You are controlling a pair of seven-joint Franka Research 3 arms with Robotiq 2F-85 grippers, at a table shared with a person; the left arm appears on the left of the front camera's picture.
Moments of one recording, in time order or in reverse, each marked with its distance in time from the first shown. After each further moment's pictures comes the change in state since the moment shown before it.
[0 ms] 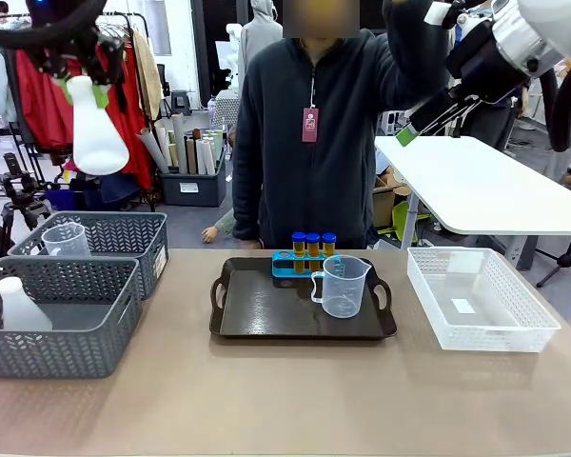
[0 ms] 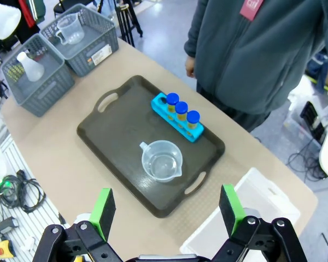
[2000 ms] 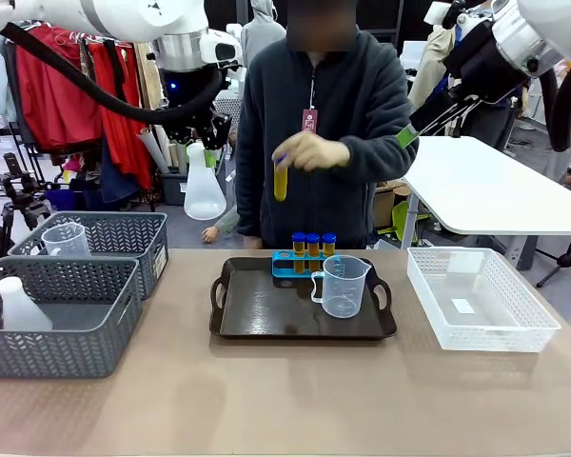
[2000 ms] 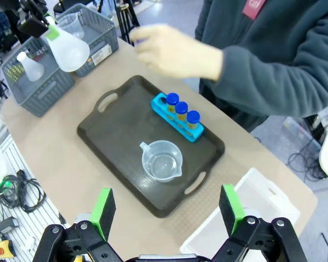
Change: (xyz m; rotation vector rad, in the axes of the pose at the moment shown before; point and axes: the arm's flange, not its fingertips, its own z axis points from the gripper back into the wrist) left arm 0.073 -0.121 -0.132 -0.167 0.094 -0.292; right arm 0.000 0.000 0.000 0.000 0.000 0.001
